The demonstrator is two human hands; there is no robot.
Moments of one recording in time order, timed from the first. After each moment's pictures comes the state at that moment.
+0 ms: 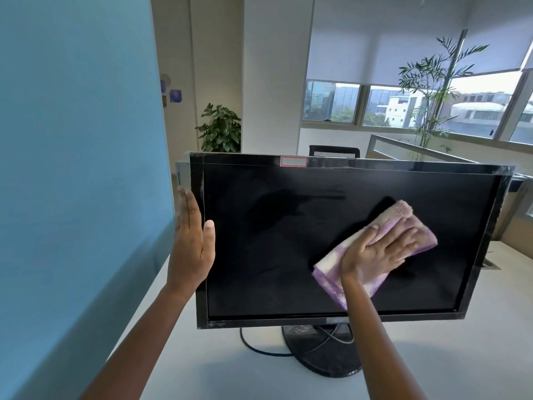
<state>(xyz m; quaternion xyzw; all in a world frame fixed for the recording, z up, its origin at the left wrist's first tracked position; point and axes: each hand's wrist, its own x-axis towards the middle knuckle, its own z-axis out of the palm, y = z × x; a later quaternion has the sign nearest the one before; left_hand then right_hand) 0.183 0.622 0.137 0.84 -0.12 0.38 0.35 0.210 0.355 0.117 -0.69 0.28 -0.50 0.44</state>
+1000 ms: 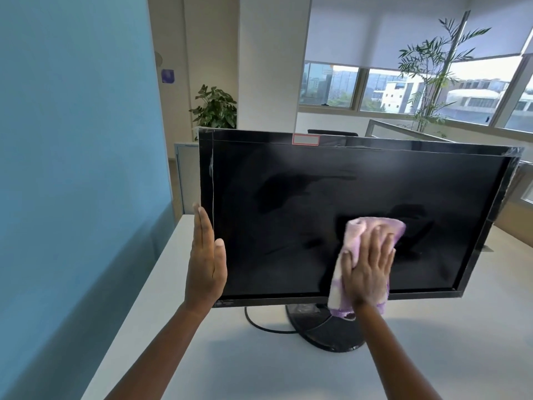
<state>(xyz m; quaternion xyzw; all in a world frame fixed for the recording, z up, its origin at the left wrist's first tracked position) 0.159 0.614 0.083 0.82 -0.14 0.35 0.44 0.192 0.334 0.027 -0.86 0.10 -0.48 0.12</state>
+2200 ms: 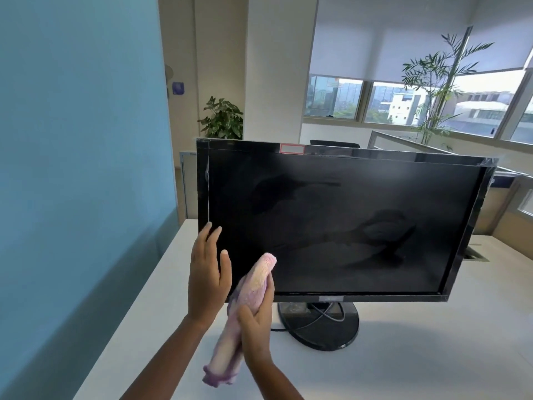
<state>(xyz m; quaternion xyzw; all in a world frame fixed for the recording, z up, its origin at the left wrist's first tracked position) 0.128 0.593 0.078 0.83 -0.06 0.38 0.41 0.089 0.515 0.026 -0.66 -0.02 -0.15 0.74</state>
